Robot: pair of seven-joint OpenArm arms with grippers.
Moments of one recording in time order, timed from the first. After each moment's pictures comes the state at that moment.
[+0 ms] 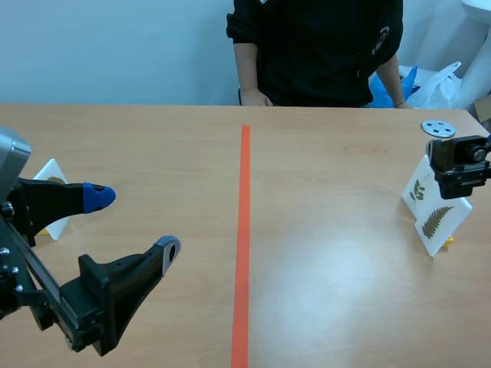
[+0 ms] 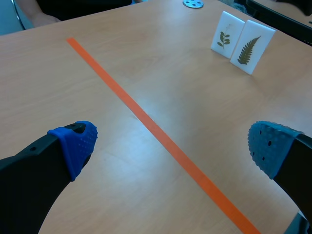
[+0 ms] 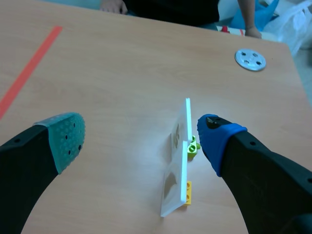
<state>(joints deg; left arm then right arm) 37.5 -29.4 0.2 116.0 -21.3 -27.4 -0.2 -17.4 24.2 16.3 101.1 20.8 18.0 -13.5</state>
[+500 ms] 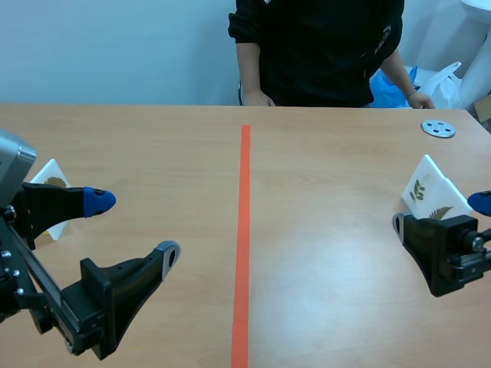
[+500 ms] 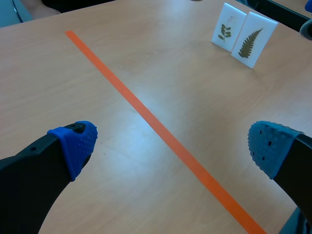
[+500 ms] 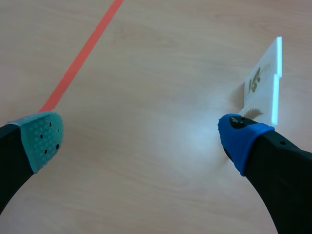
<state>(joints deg) 37.5 -29.4 0.2 115.9 -21.3 -27.4 1.2 -37.3 24.2 17.8 112.6 27.4 26.3 -14.3</state>
